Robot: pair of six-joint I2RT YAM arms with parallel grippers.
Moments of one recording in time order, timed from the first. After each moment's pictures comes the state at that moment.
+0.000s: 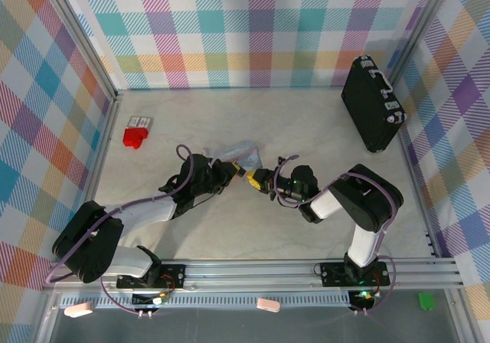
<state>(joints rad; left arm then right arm) -0.62 1.35 0.56 0.35 0.21 -1.34 0.66 1.79 0.45 1.23 -0.49 1.61</state>
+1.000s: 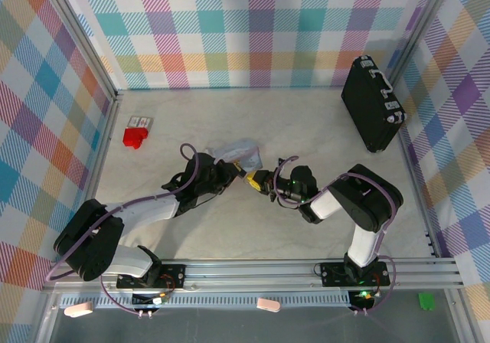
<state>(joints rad) -0.65 1.37 0.61 0.24 0.15 -1.29 0.67 1.80 0.45 1.19 -0.48 1.61</state>
